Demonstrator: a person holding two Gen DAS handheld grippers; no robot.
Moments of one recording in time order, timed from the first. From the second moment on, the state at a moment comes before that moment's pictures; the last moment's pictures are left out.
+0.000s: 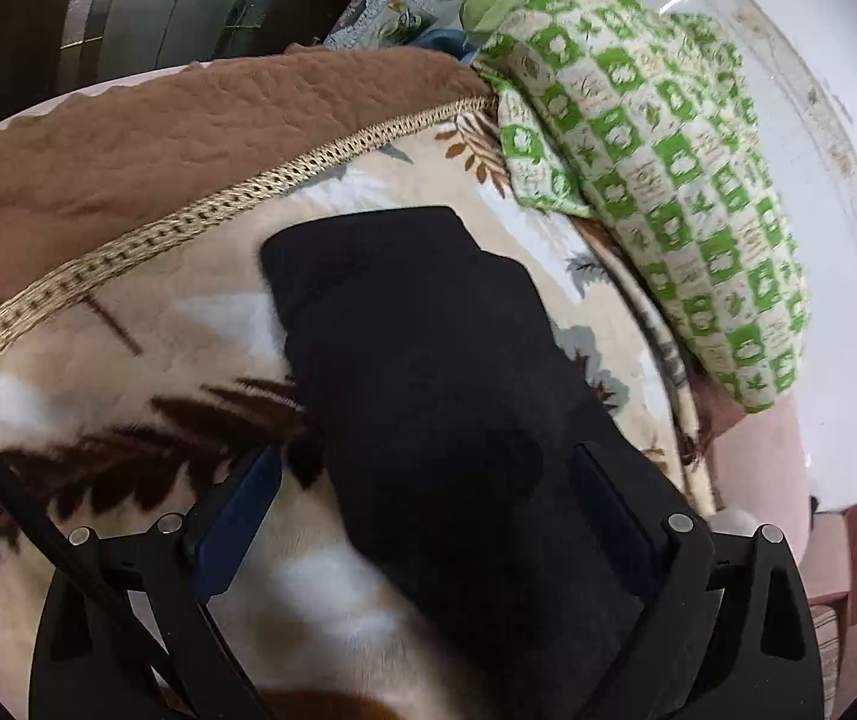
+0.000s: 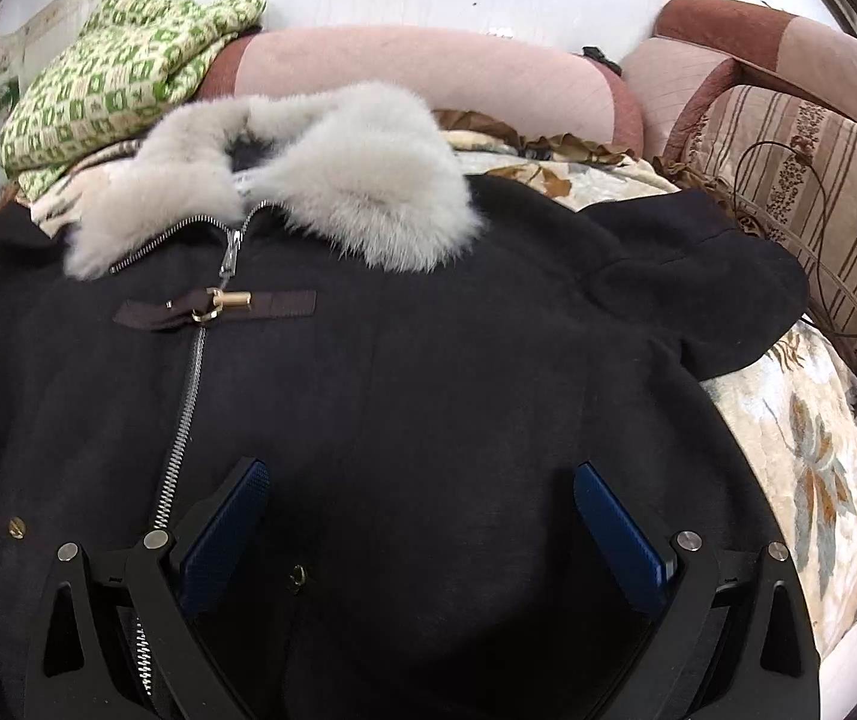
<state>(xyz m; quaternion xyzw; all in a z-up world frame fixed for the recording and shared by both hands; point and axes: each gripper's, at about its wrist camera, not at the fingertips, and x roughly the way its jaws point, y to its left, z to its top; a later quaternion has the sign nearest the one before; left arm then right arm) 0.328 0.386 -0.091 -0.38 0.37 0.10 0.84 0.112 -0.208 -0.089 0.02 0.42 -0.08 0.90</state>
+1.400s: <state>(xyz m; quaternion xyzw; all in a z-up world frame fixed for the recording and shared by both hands) 0.219 -0.029 0.067 -0.04 0.33 -0.10 0.94 0.074 -0.305 -0.029 0.15 0.31 -0.16 0.93</state>
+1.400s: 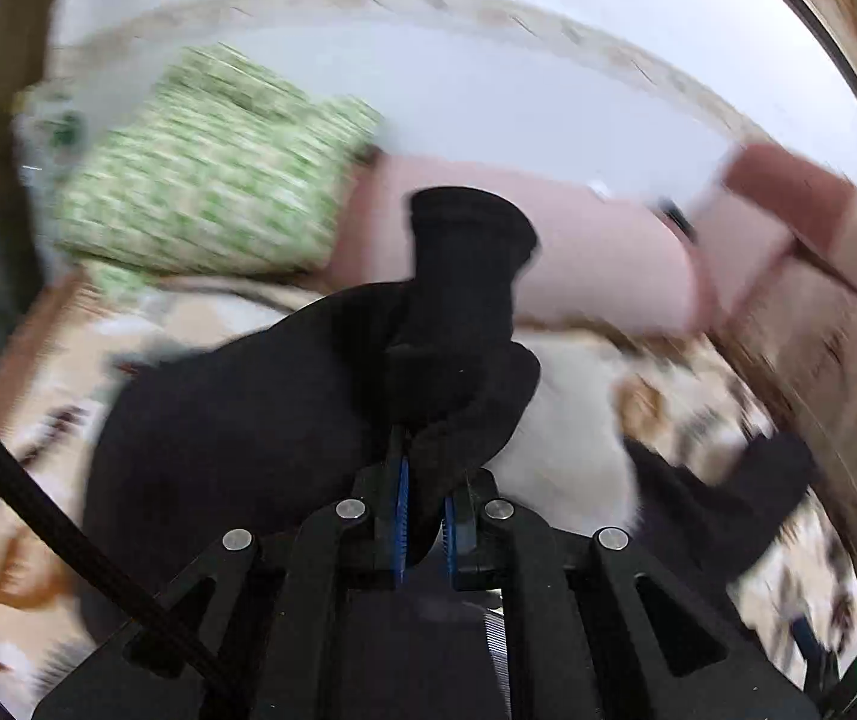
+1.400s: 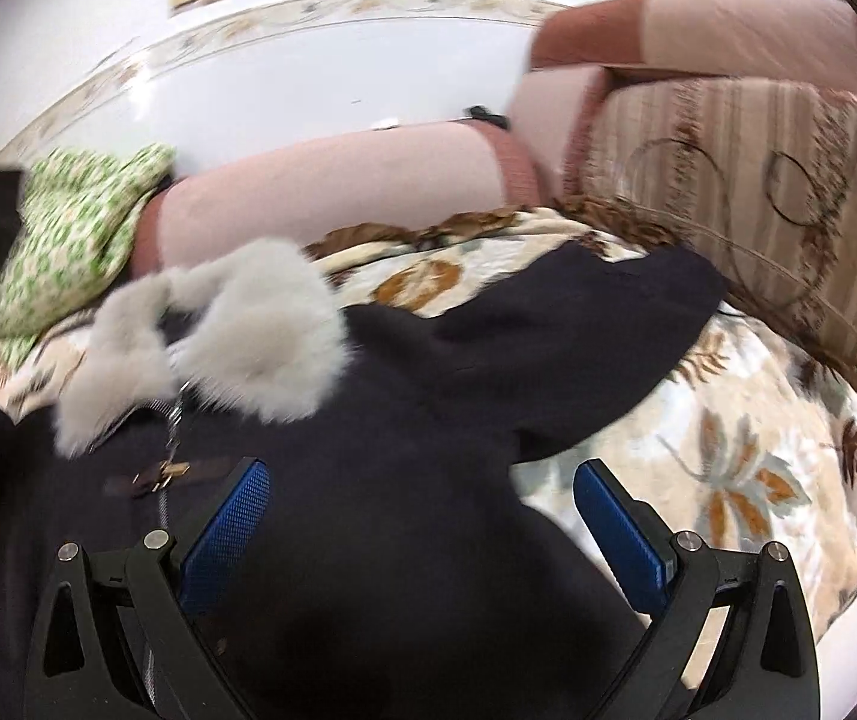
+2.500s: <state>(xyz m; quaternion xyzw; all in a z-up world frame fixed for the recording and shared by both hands) 0.179 0.077 -0.011 -0.01 0.38 0.02 0.92 0.178 -0.288 -0.061 0.18 0.41 -0.04 0.89</state>
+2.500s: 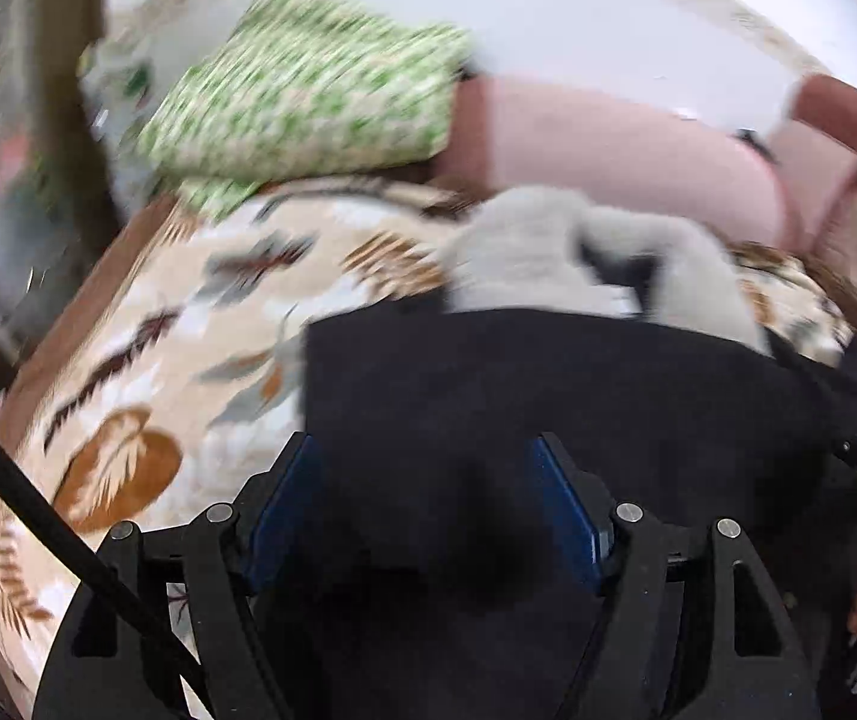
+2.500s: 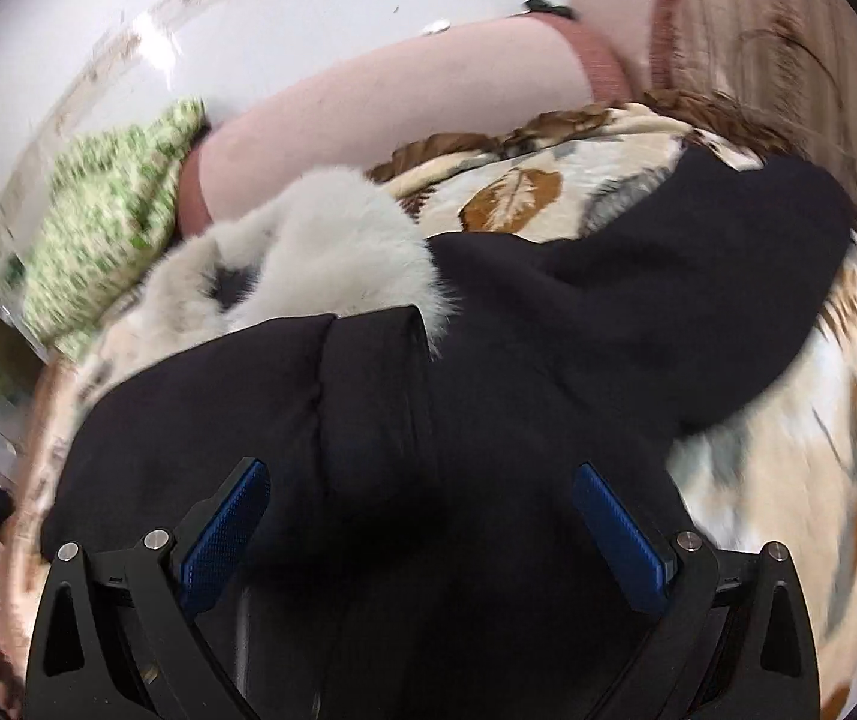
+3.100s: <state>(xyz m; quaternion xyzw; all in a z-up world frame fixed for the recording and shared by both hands) 0.198 0.067 -0.065 0.01 0.45 0.03 0.89 0.178 -0.326 -0.075 0.27 0.43 0.00 0.86</state>
